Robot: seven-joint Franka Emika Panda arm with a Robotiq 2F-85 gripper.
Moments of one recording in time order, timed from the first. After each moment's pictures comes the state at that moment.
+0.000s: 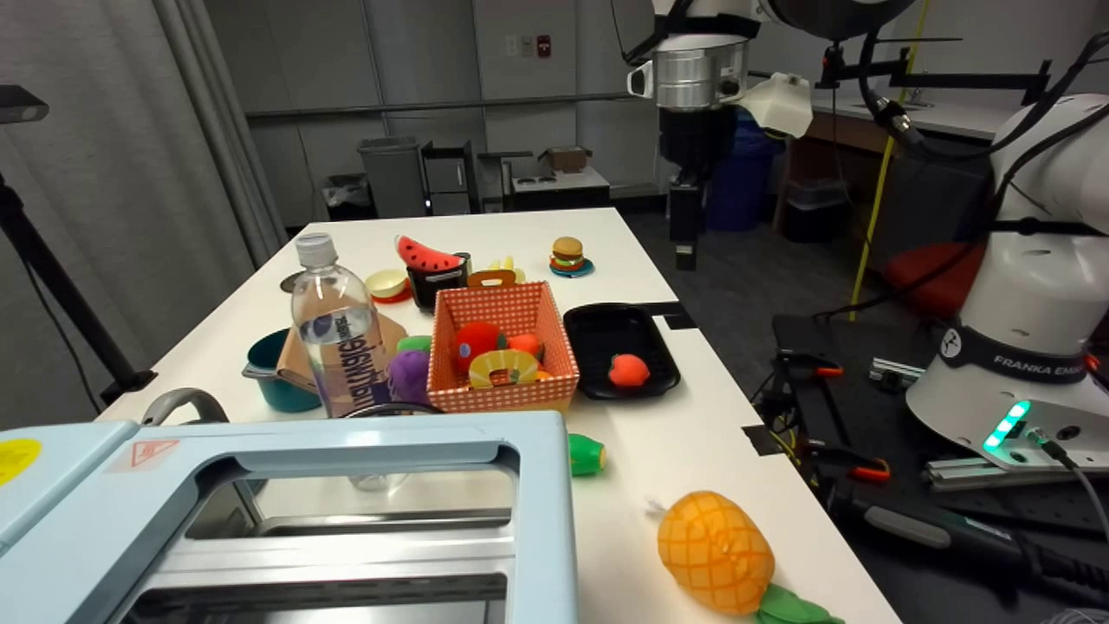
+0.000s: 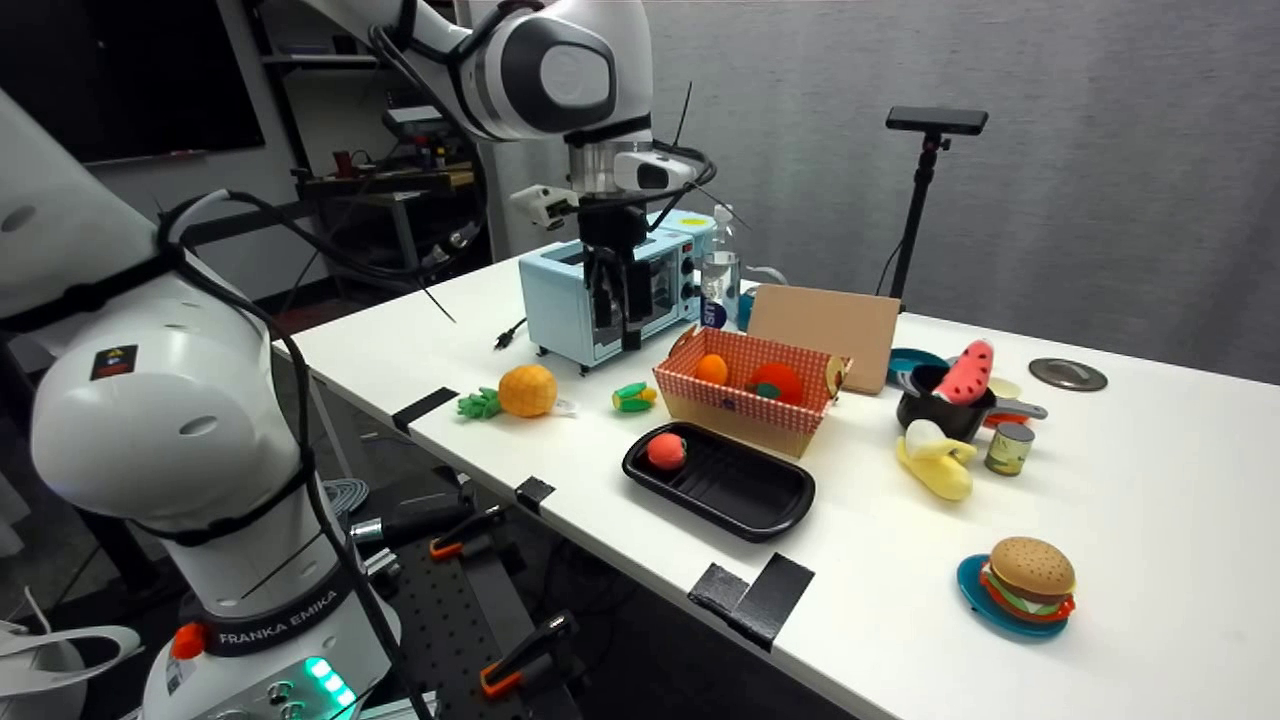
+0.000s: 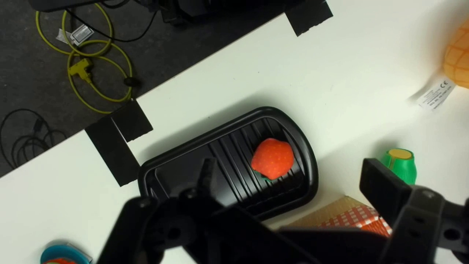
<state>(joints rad) -0.01 -0.38 0.16 -2.55 -0.03 2.10 0.31</state>
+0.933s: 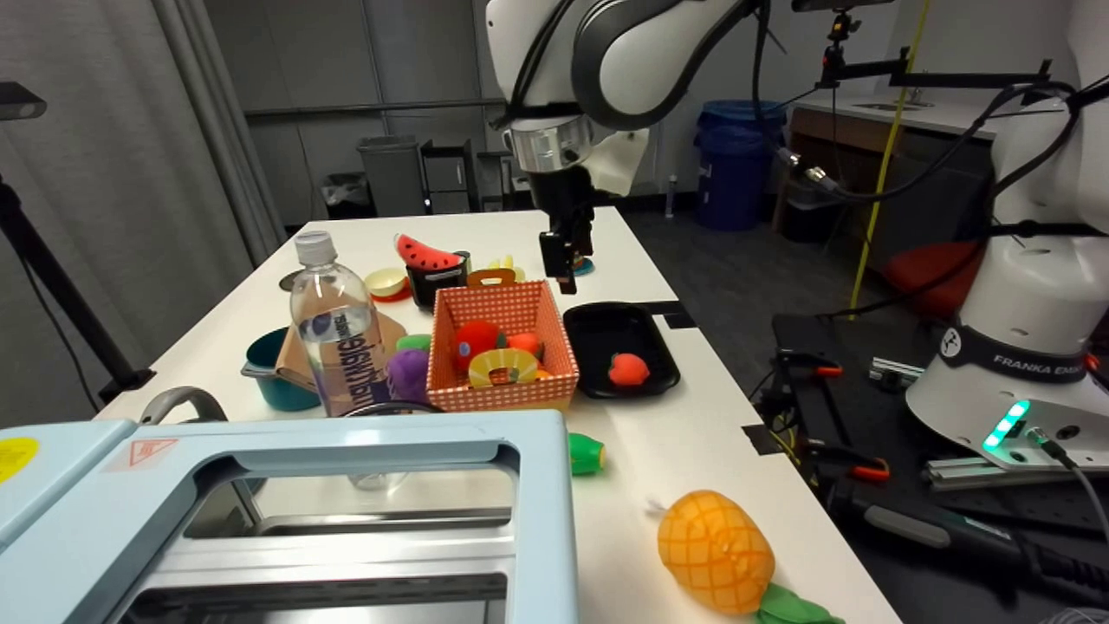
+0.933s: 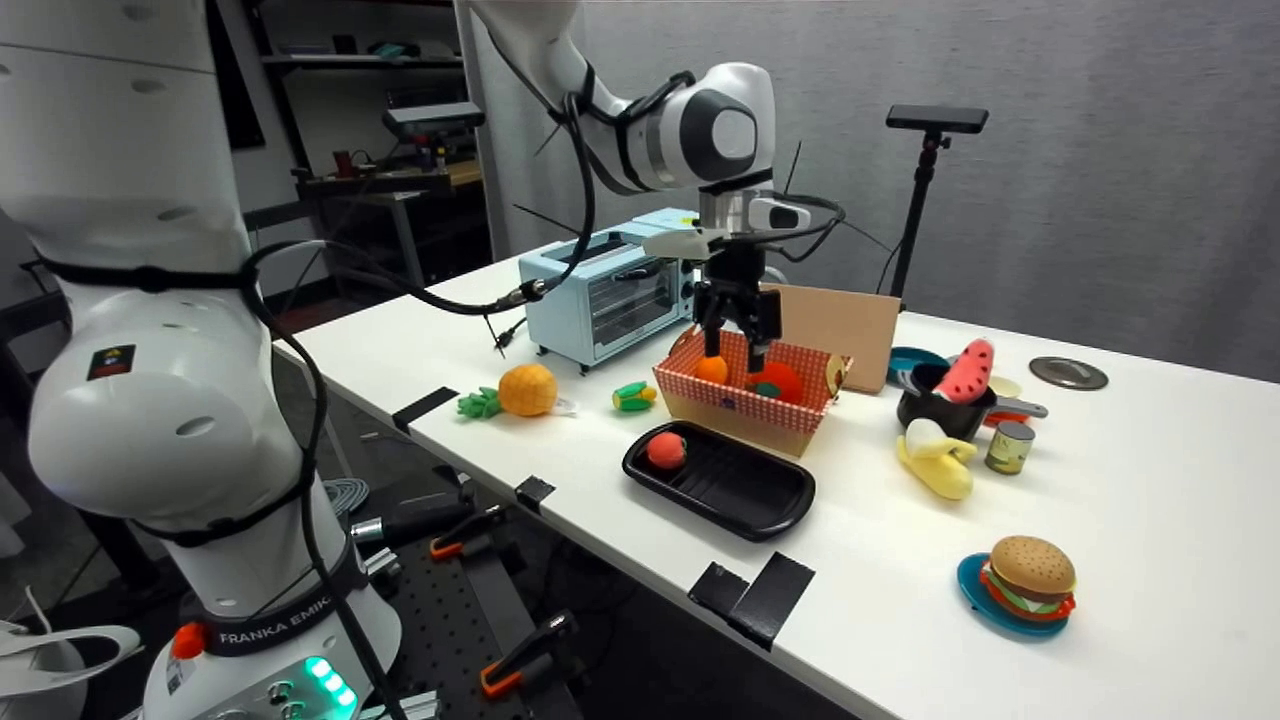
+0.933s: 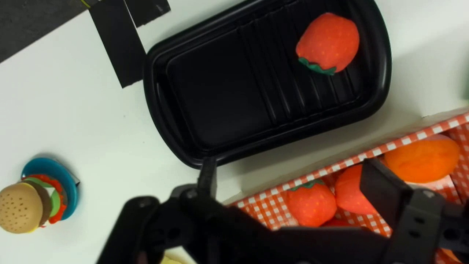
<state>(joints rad) -0.02 0.18 0.09 -2.09 -0.25 2.13 0.29</state>
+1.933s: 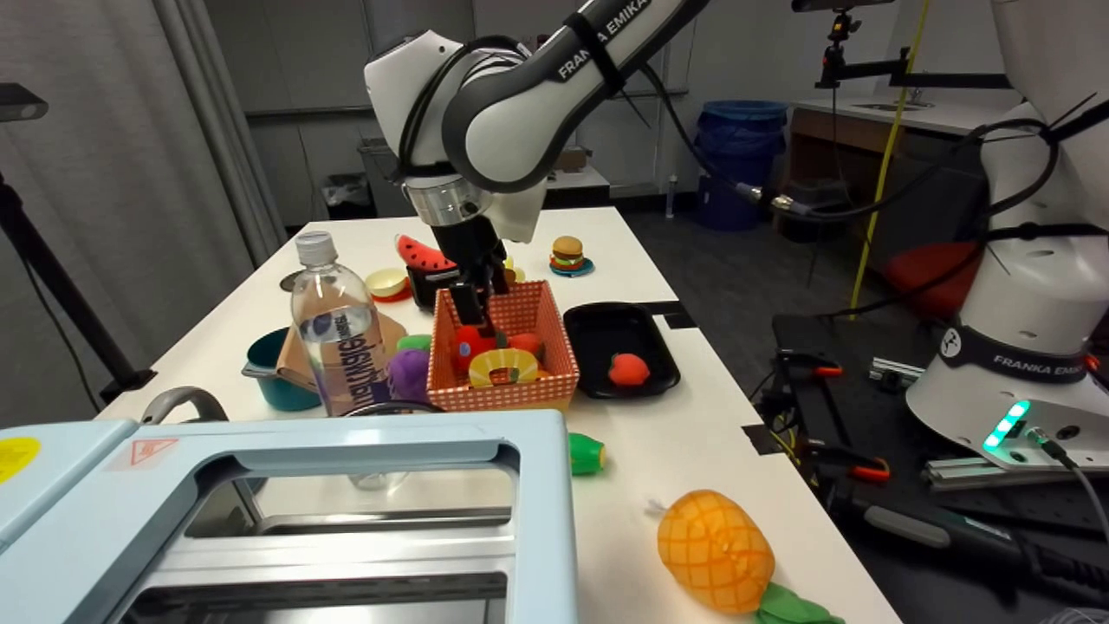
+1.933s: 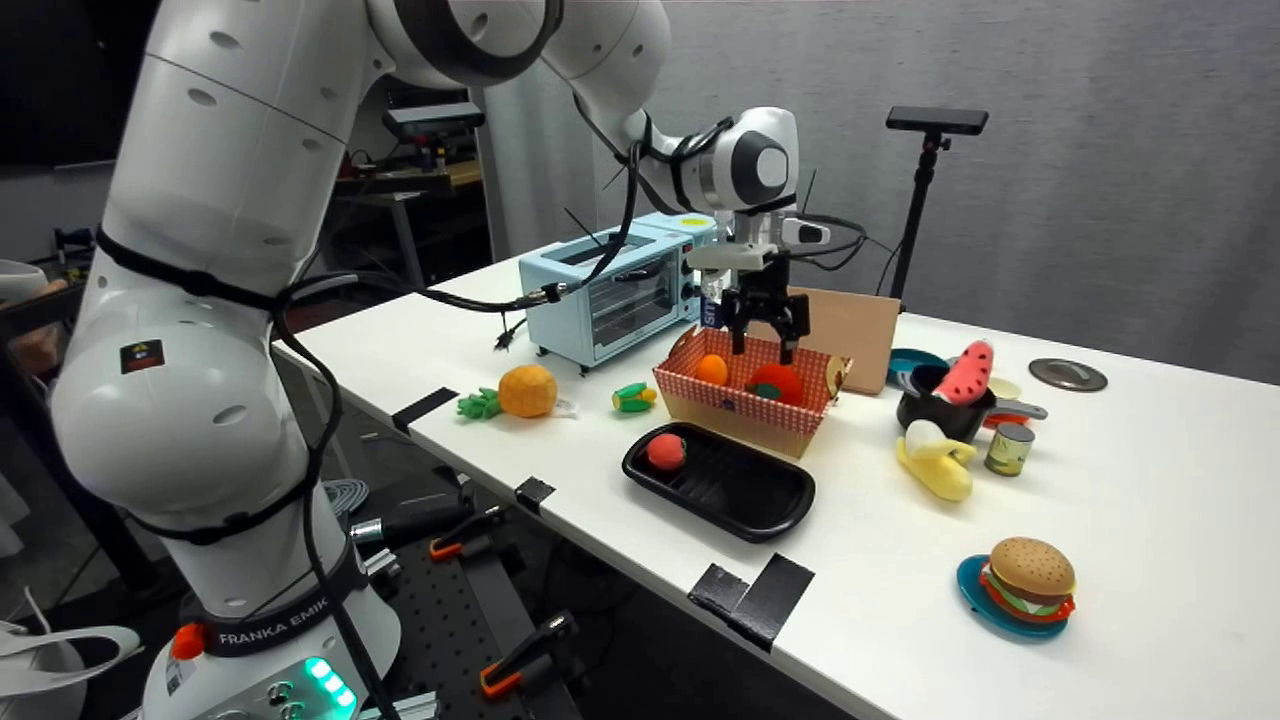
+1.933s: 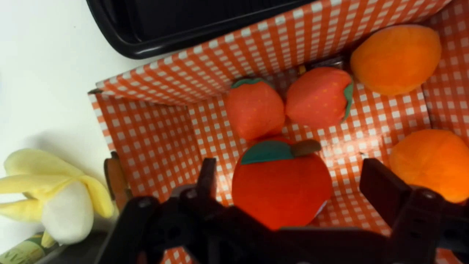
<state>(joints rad) 0.11 0.56 0.04 -1.63 -0.25 2.05 0.18</state>
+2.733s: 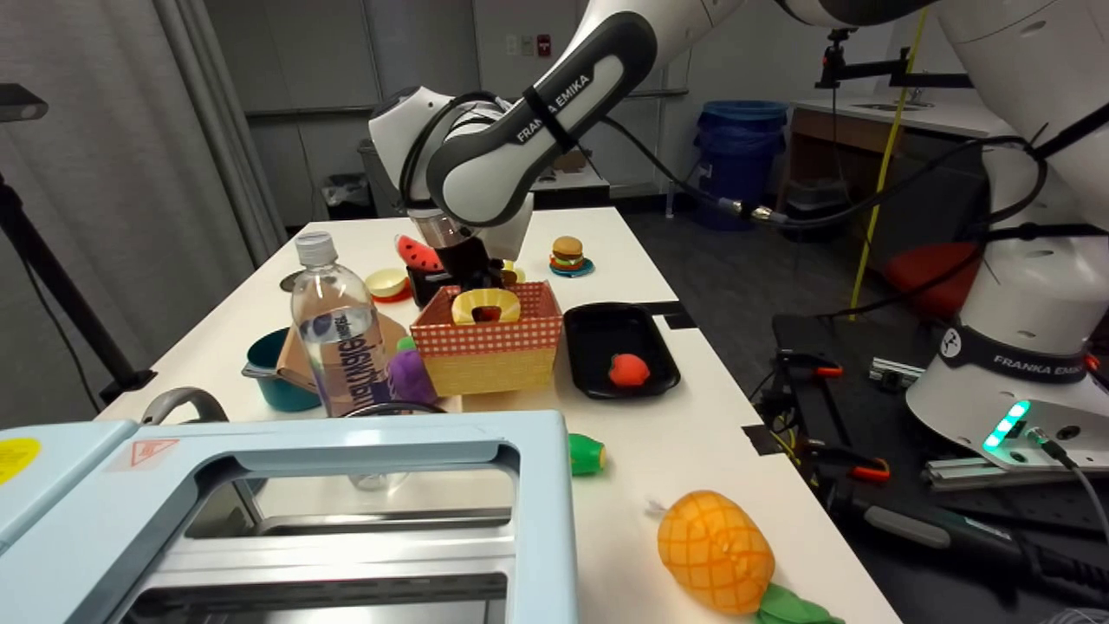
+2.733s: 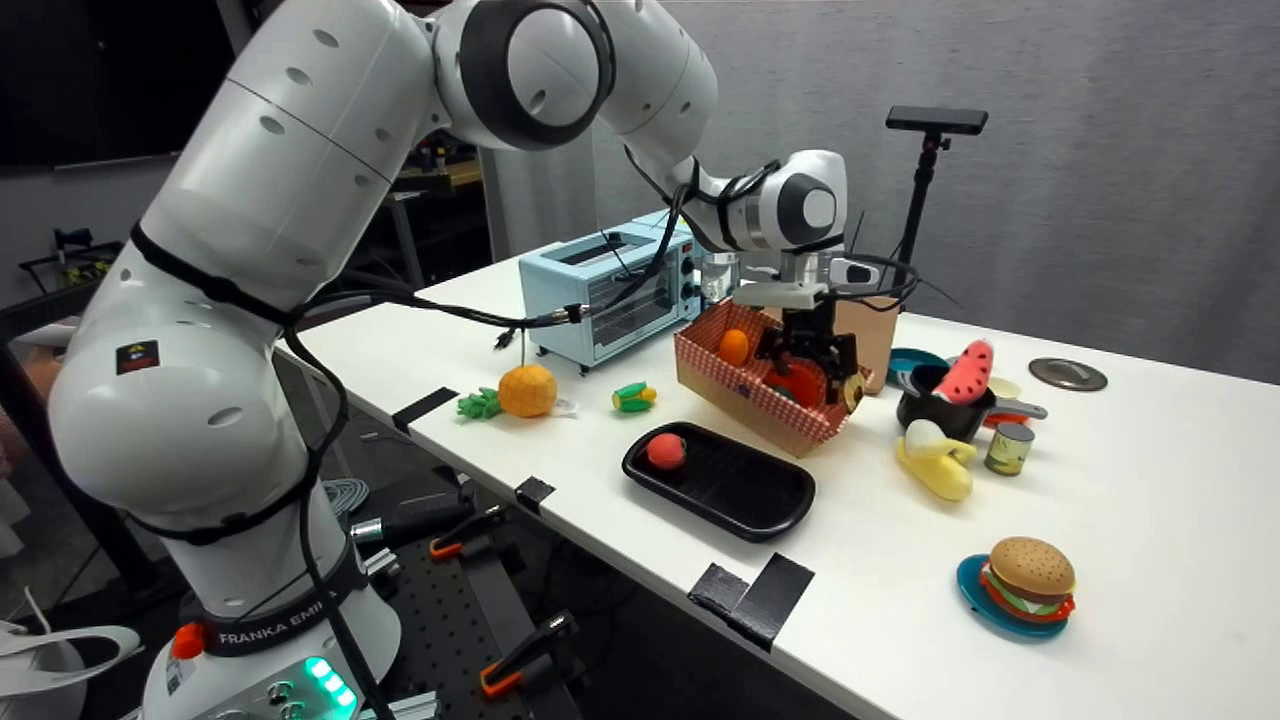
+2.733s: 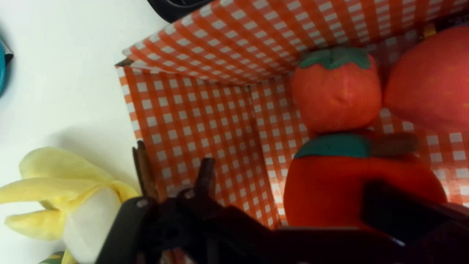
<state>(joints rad) 0.09 0.74 -0.04 -1.45 -0.25 2.01 0.11</state>
